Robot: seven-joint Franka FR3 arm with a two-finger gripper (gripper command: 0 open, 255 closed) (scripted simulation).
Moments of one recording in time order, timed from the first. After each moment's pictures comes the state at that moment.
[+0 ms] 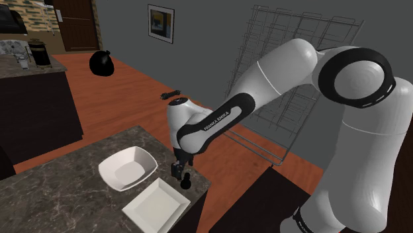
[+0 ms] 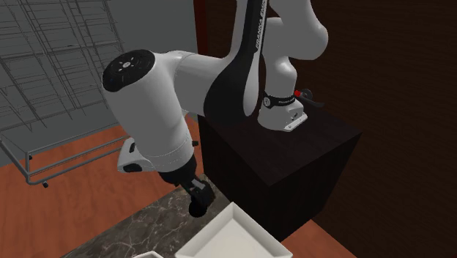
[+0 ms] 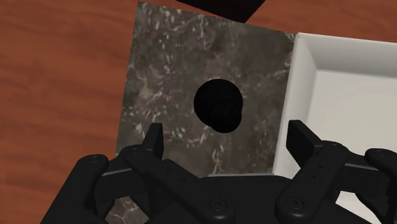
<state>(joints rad) 0.19 0.32 0.22 -2.19 -0.10 2.31 0.13</state>
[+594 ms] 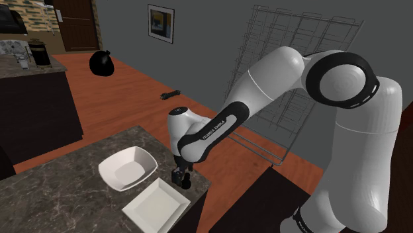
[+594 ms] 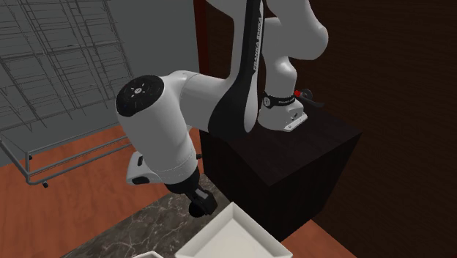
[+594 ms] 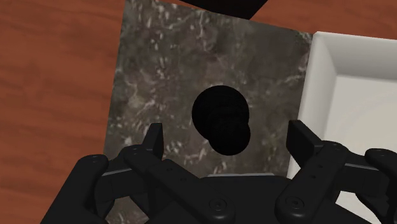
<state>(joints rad) 0.20 0.39 0.21 -2.21 -0.13 2.39 0.15</state>
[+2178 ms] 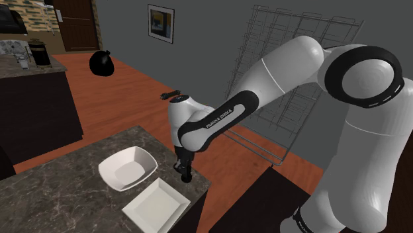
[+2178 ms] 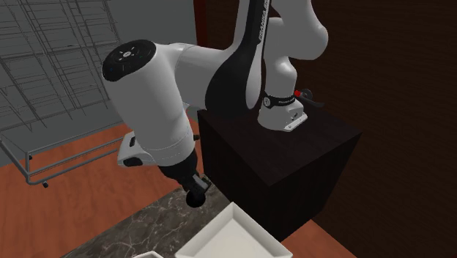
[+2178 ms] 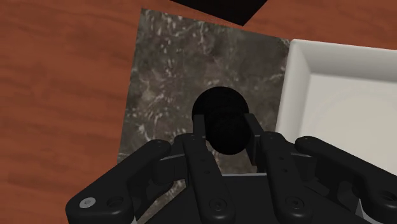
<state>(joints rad) 0.18 0.29 0.22 -2.20 -0.10 2.29 0.13</state>
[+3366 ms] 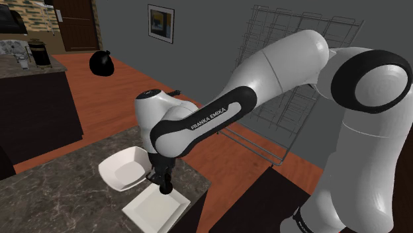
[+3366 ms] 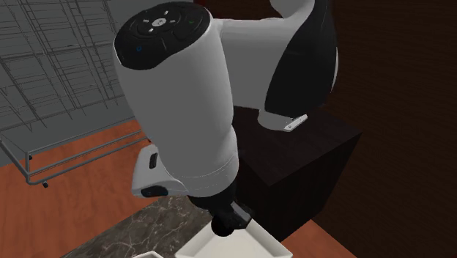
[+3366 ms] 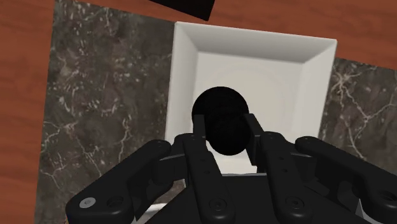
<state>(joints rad) 0.31 0.32 0.30 -2.01 -0.08 2.13 0.31</state>
